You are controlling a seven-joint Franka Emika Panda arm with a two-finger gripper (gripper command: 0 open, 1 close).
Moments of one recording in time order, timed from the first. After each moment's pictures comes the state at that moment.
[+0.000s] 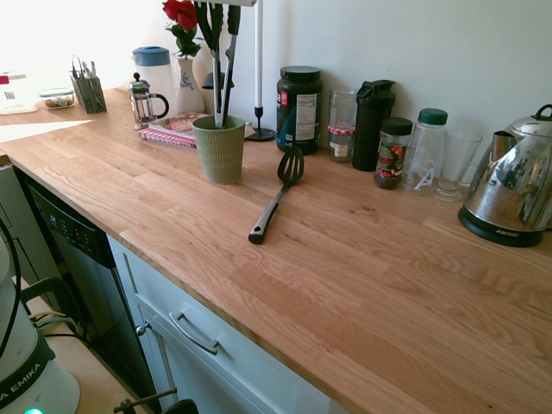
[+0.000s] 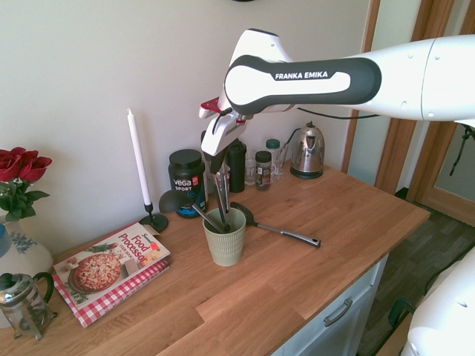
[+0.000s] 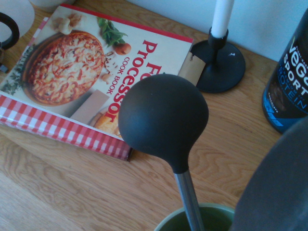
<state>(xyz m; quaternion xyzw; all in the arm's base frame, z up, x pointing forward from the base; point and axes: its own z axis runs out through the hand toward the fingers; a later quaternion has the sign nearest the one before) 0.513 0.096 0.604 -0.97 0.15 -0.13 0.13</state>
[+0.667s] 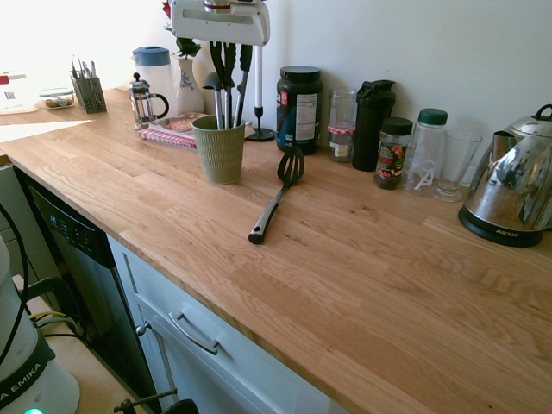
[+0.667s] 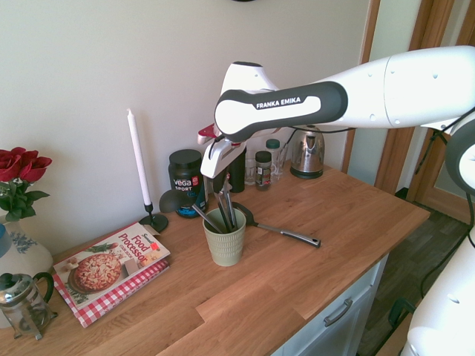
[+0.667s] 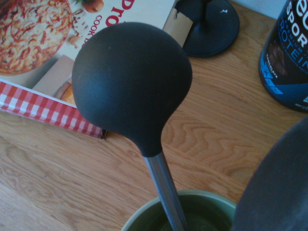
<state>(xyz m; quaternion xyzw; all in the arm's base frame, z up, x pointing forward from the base) 0.538 0.092 0.545 -0.98 0.16 -0.10 0.09</state>
